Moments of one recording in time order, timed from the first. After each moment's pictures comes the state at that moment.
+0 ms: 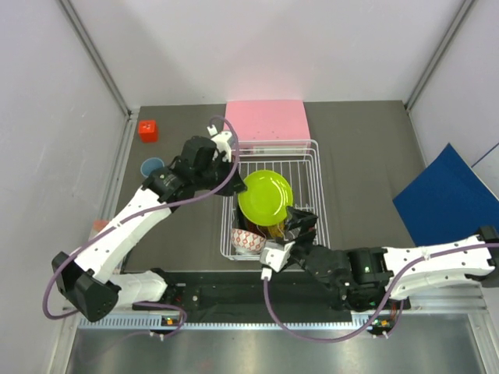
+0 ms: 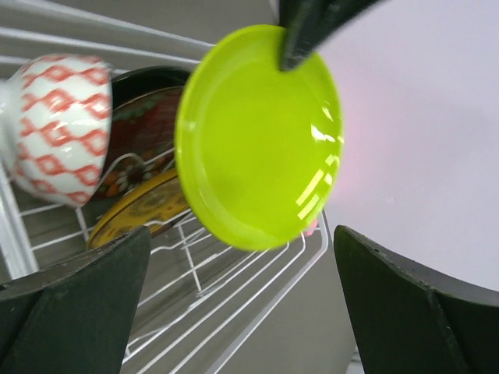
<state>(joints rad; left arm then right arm) -0.63 1.21 1.22 -0.66 0.23 -0.42 1.62 0.93 0.67 -0.10 0.81 -0.74</state>
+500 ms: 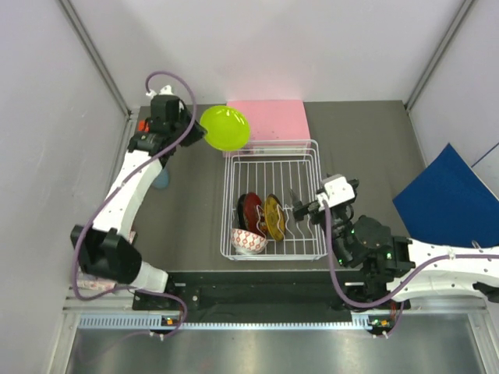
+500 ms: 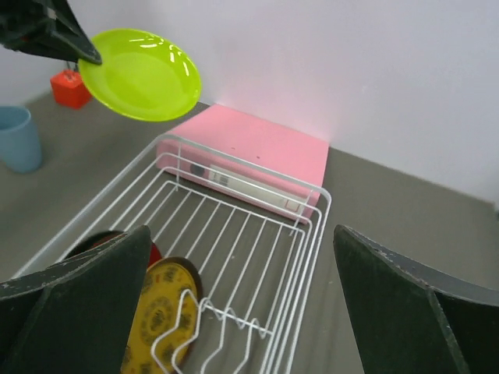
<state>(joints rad) -0.24 1.40 1.41 -0.54 0.04 -0.65 1.46 0.80 0.78 0.19 1.08 -0.35</state>
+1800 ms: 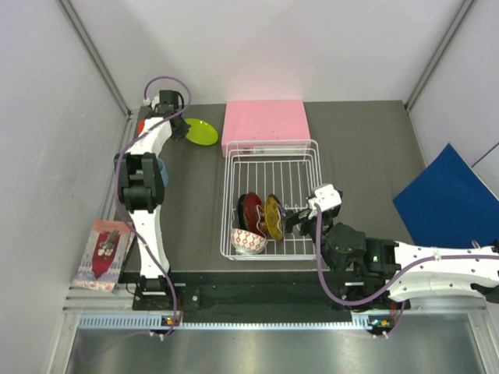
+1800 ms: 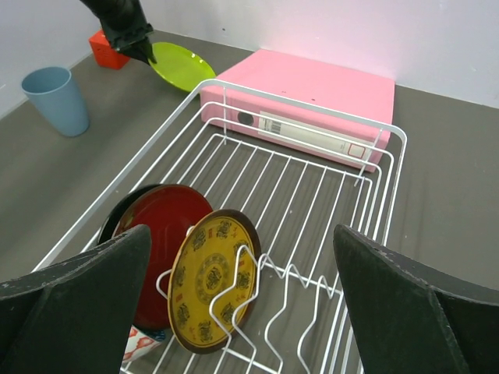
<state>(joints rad) -0.01 2.24 1.92 -0.54 -0.16 -0.69 1.43 0.82 0.67 0.10 1.02 0.06</state>
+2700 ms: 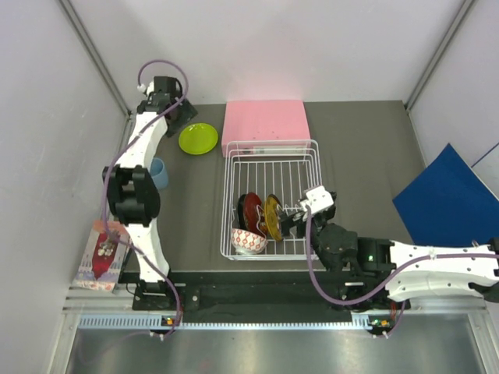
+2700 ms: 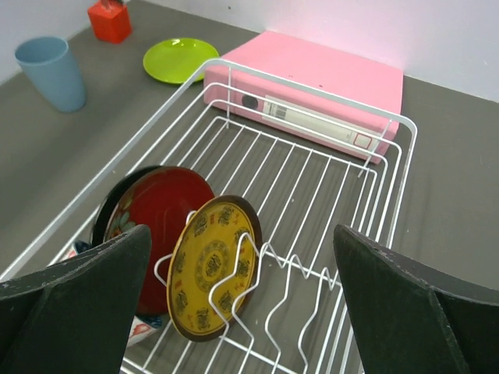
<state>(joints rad) -0.04 2.06 1.94 -0.70 -0.16 -0.71 1.42 0.85 0.67 0.06 0.99 0.08</state>
